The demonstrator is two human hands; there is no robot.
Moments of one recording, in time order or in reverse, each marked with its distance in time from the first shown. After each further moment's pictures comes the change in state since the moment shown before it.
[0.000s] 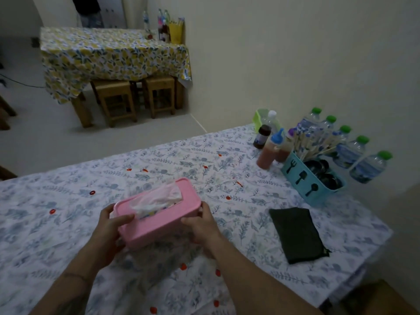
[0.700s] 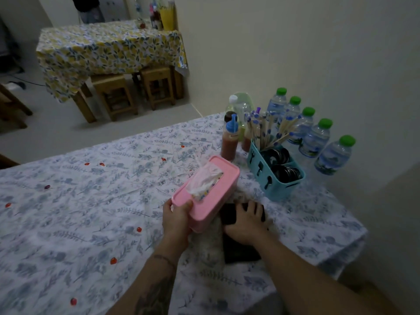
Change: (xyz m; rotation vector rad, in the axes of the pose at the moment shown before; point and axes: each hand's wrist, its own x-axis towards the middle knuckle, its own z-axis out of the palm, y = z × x) left_hand -0.049 -0.104 0.316 -0.179 0.067 0.034; right_hand 0.014 0.020 -0.302 -1.141 0.078 0.052
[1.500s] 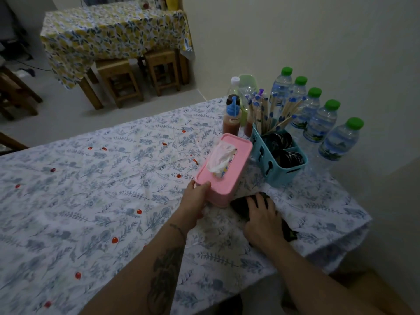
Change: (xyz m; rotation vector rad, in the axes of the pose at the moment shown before) left_hand -0.017 0.000 0.037 0.397 -0.183 -0.070; right_hand -0.010 0.058 0.029 -0.151 0.278 -0.151
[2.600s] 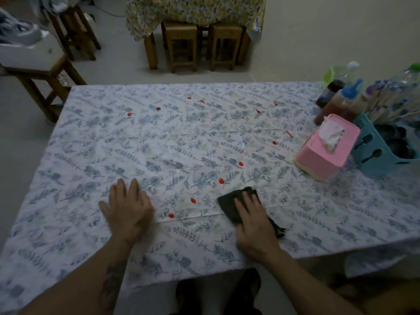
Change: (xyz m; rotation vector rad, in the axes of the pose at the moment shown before) left_hand -0.067 -0.191 -0.421 0.907 0.772 0.164; right_hand -0.138 -0.242 0.127 0.054 -0.017 -0.458
